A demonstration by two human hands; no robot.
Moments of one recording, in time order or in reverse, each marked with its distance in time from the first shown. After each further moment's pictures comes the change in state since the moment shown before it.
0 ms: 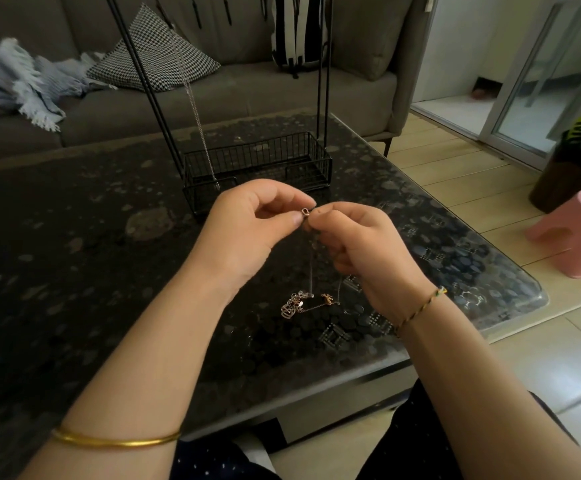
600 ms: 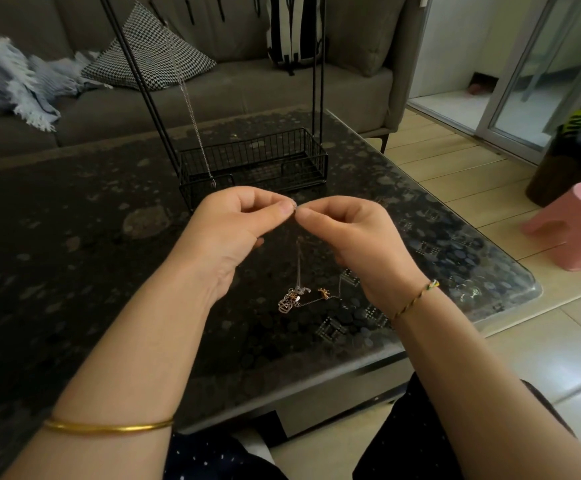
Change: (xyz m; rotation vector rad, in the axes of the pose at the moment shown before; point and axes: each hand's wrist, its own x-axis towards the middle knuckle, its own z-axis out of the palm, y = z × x) left_hand 0.002 -0.004 -0.001 -0.197 0.047 -0.330; right_hand -0.004 -0.001 -0.001 -0.050 0.039 -0.079
